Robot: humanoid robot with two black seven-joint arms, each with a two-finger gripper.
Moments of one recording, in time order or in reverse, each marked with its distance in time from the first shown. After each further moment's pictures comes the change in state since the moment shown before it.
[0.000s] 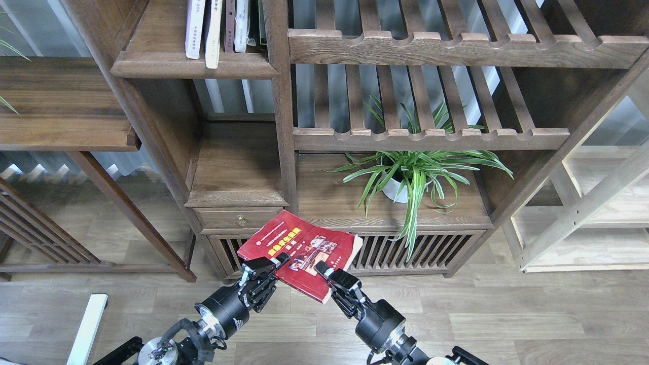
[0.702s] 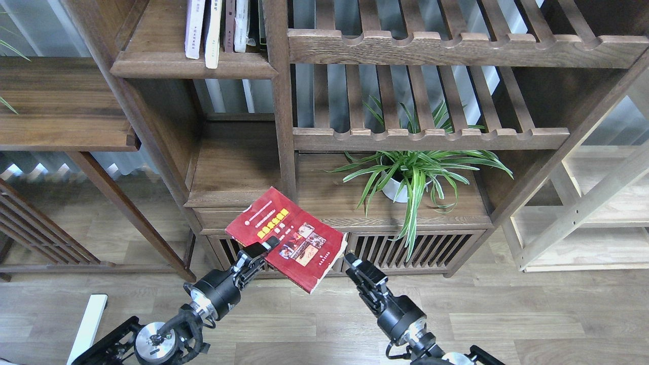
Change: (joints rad) left arm -0.033 0.001 -0.160 -0.002 0.438 0.000 -0.203; right arm 0.001 0.000 0.151 -0.114 0.001 0.000 -0.005
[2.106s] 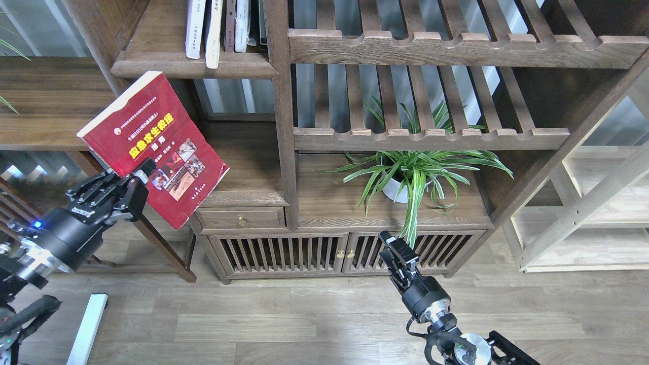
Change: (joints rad) left arm 0.291 0.111 -0.810 -0.882 0.879 0.000 0.216; right arm 0.063 0.000 0.121 -0.108 0.019 0.000 0.000
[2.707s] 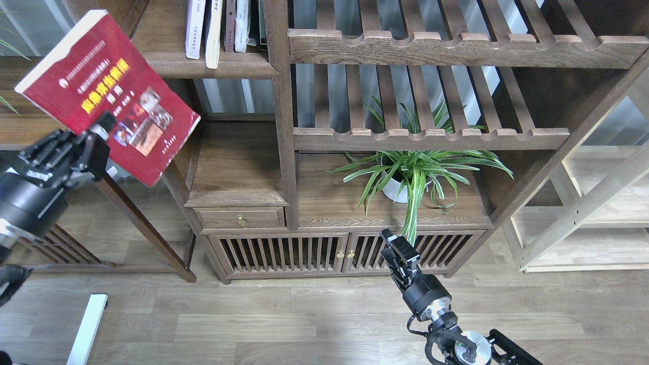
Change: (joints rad) left arm -0.128 -0.006 -0.108 0.001 -0.031 0.000 0.024; right arm 0.009 0.000 0.001 -0.007 0.007 0.000 0.001
